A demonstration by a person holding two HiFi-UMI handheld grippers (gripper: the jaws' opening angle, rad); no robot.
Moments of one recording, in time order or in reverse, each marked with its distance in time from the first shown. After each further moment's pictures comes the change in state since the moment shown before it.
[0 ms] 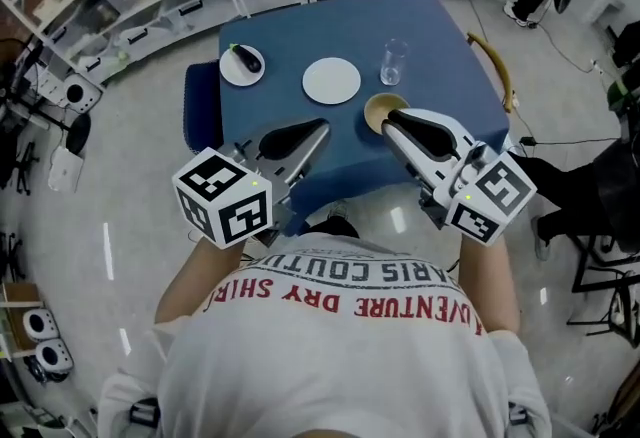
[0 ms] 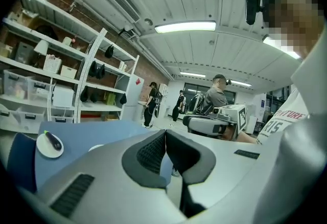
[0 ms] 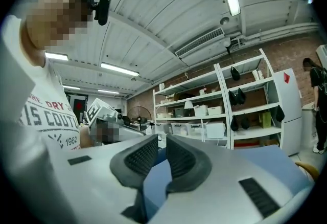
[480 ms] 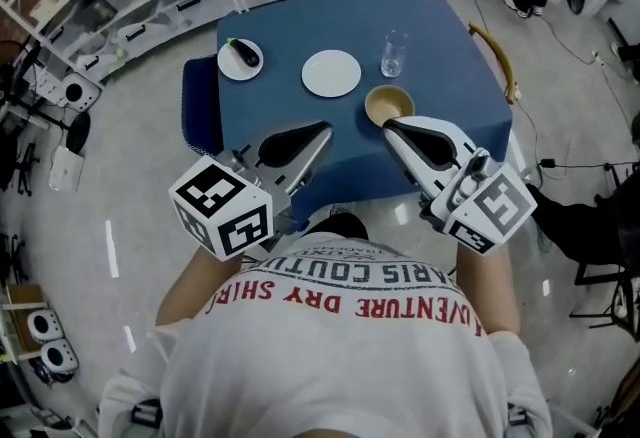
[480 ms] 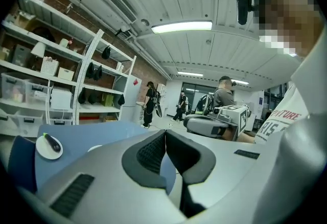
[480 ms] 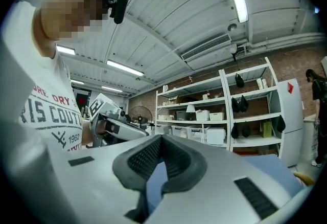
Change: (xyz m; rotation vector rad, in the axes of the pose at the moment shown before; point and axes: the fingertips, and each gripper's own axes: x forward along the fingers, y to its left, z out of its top) left arm -0.008 -0.014 -0.007 0.033 -0.004 -0.012; right arm -0.005 0.024 -0.004 -0.101 -0.025 0.013
